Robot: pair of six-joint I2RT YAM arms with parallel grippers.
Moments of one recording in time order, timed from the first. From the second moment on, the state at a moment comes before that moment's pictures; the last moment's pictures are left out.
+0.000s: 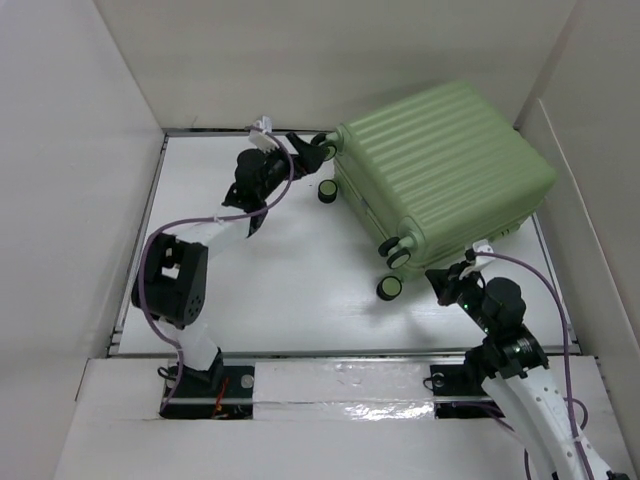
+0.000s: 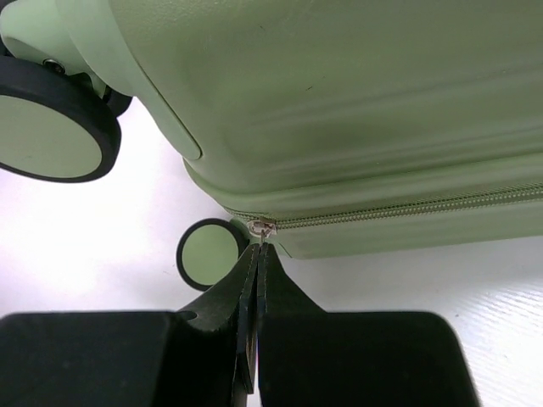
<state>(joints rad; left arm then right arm) -0.37 1.67 1.02 0.66 0.24 -0.78 0.32 0.22 0.26 -0.23 -0.18 0.22</state>
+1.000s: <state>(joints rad) -0.36 2.07 1.62 0.22 0.35 -0.52 0.32 0.32 0.27 -0.19 -0.23 0.21</state>
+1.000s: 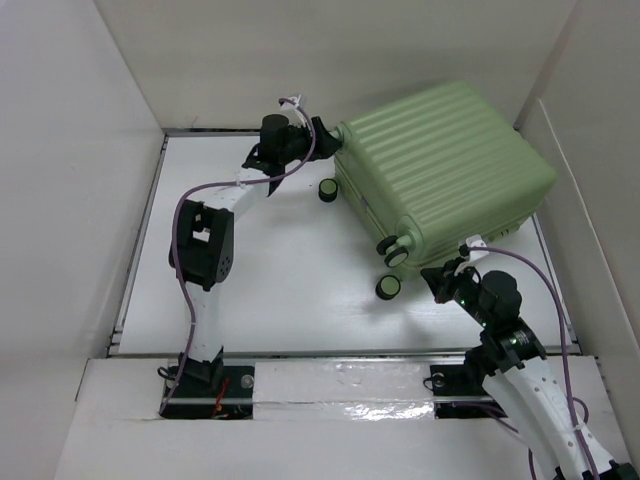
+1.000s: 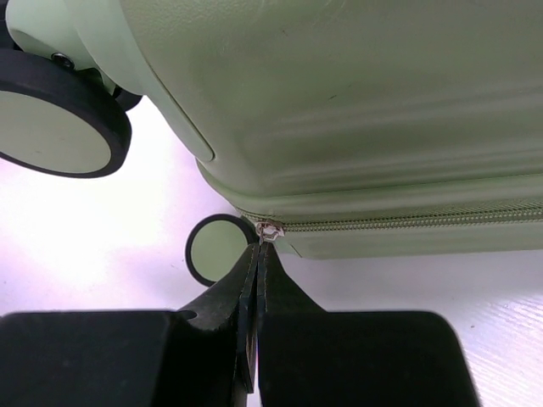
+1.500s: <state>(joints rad) -0.29 1.81 1.11 0.63 0.31 -0.59 0.32 0.40 0.27 -0.13 -0.25 0.21</state>
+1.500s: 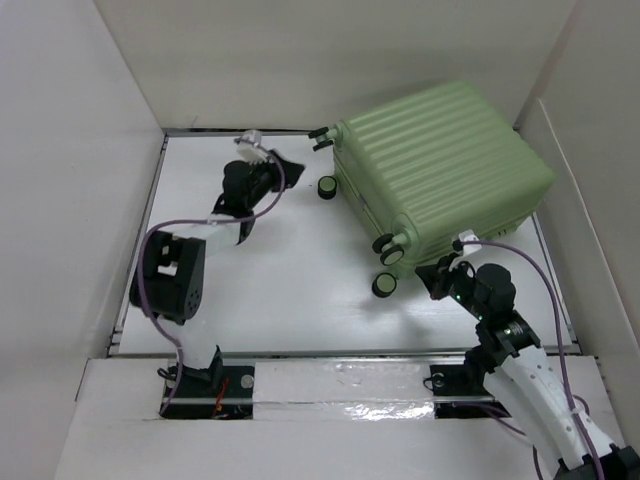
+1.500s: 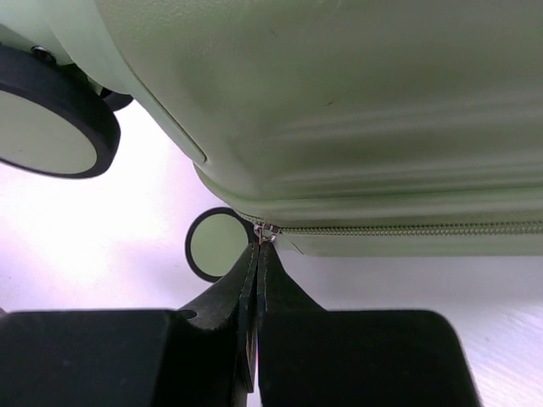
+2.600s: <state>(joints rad) -0.33 2.04 1.77 0.05 0.47 -0.13 0.33 0.23 0.36 -0.28 -0.27 0.20</state>
